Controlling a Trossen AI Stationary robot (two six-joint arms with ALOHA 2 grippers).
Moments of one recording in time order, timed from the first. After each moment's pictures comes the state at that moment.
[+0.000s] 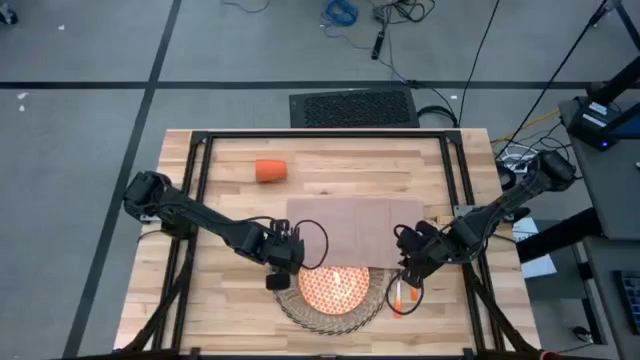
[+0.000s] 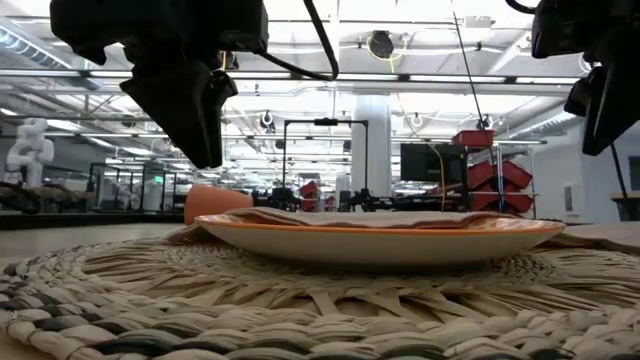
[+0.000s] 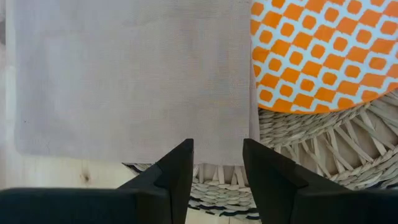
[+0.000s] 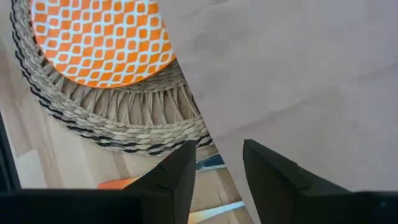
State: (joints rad) left arm -0.35 1.67 1.15 -0.74 -0.22 -0.31; right arm 0.58 1.19 0.75 -0.70 0.23 1.00
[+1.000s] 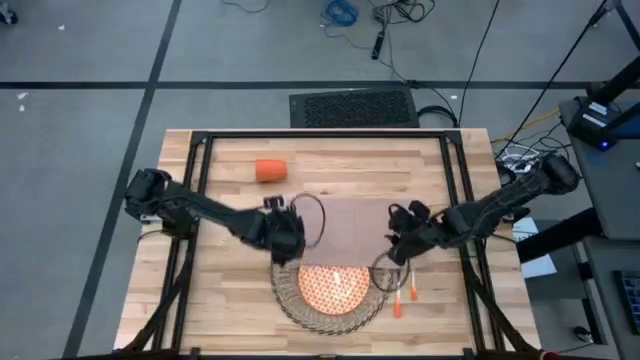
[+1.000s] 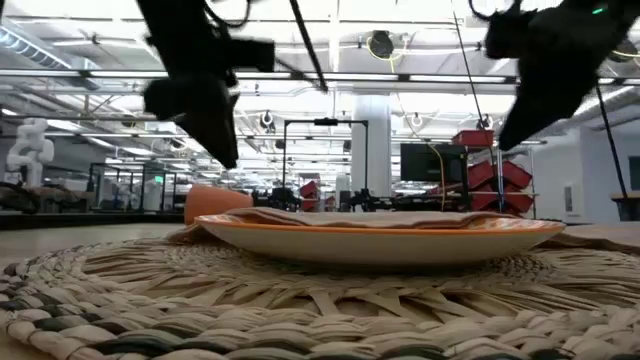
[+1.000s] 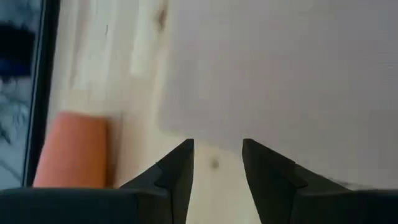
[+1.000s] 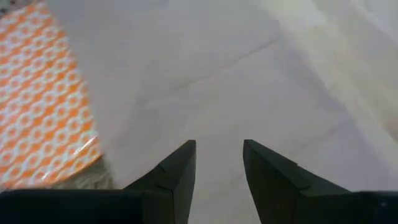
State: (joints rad) left arm -0.19 1.66 1.14 -0.82 -0.45 -0.28; right arm 0.34 1.19 0.75 -0.64 0.44 0.76
